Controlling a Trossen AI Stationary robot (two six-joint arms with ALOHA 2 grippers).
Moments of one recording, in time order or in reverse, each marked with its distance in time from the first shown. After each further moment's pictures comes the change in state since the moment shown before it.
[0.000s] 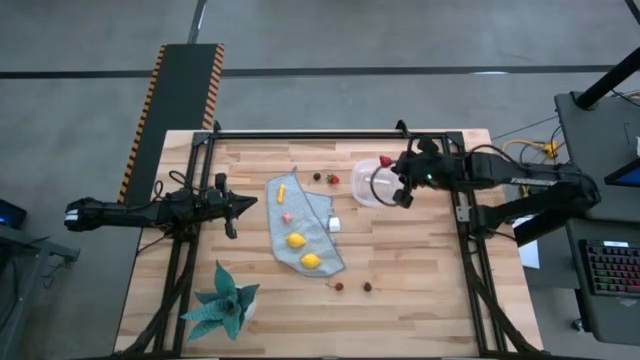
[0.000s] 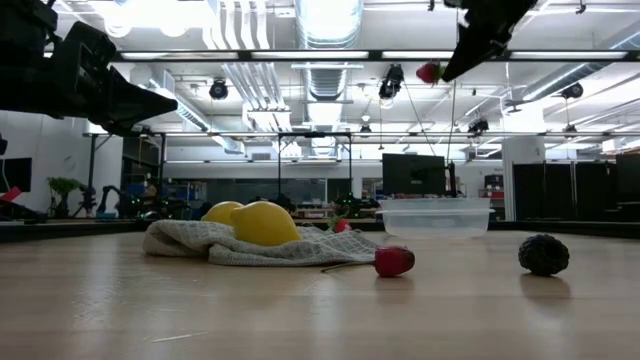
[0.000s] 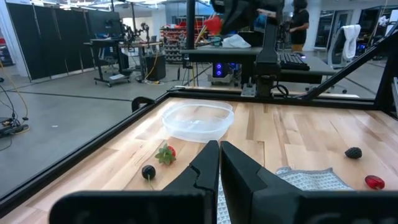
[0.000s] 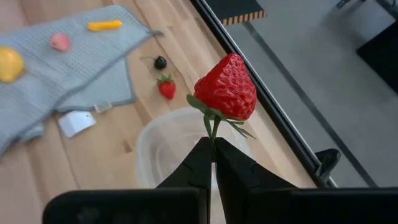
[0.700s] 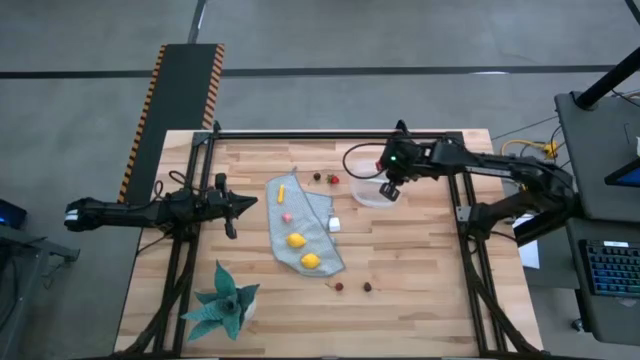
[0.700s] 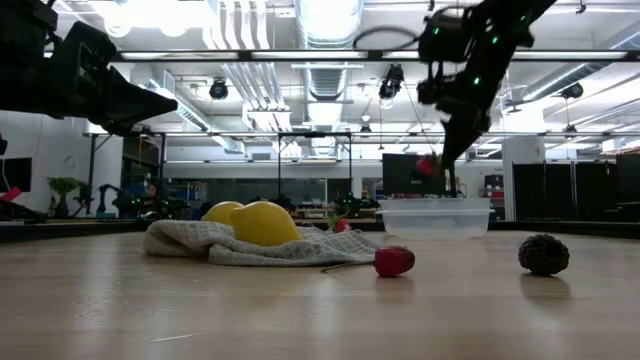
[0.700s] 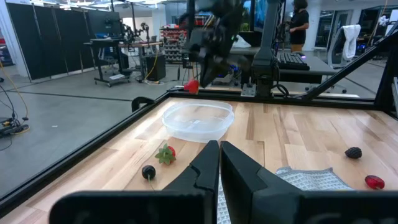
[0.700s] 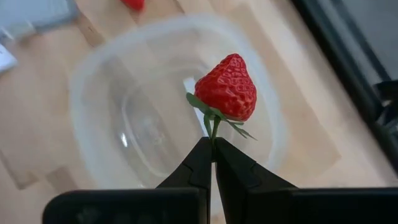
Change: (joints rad) left arm 0.000 0.000 0.000 0.000 0.000 0.000; right arm -0.298 0.277 -0.129 0.111 -0.242 -0.064
